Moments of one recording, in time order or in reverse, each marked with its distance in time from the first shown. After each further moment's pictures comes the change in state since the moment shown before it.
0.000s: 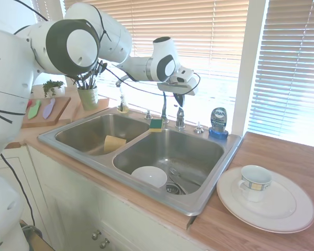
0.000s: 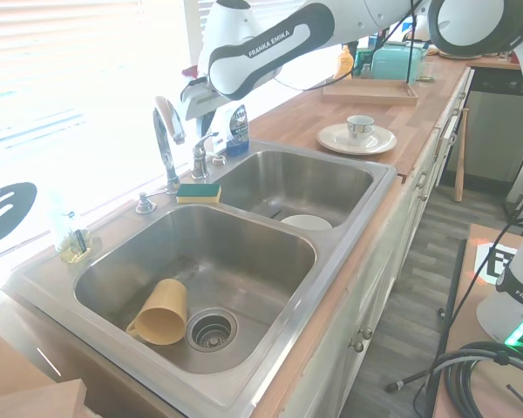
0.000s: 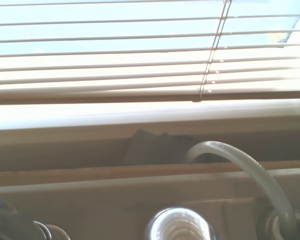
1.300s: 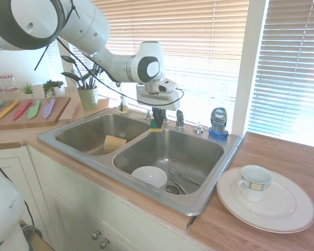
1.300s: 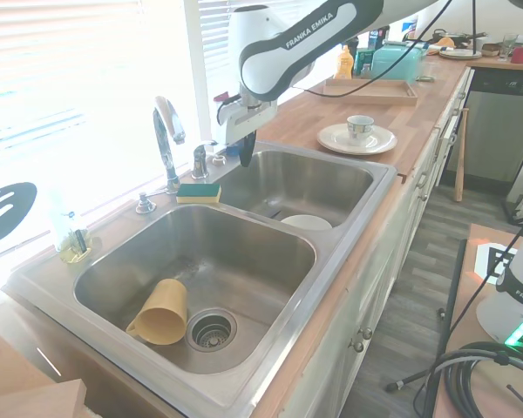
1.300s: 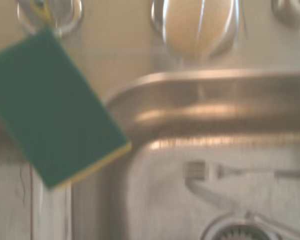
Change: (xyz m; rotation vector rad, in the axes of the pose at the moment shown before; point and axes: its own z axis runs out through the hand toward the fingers) arm -0.089 0.079 -0.028 -0.255 -0.249 -0.027
